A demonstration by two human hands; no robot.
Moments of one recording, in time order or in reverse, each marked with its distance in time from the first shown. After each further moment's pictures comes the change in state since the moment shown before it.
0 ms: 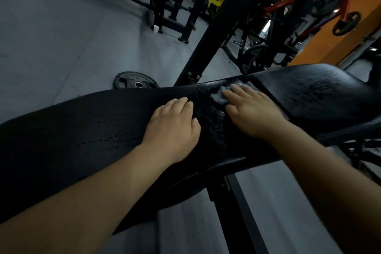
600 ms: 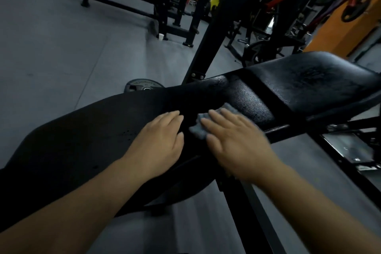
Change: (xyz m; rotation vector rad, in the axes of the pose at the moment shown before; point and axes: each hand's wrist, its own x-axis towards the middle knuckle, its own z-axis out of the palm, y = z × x) left_hand -0.062 -0.010 -0.021 0.042 -0.050 0.054; right_hand -0.100 -0.051 0.020 0.126 0.080 -0.173
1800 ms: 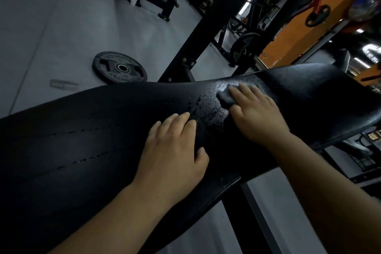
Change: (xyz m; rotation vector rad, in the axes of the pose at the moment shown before) left_hand 0.004 -0.053 0.000 -0.207 -0.001 0.033; right_hand 0.110 0.004 -0.001 -0.120 -0.059 0.396
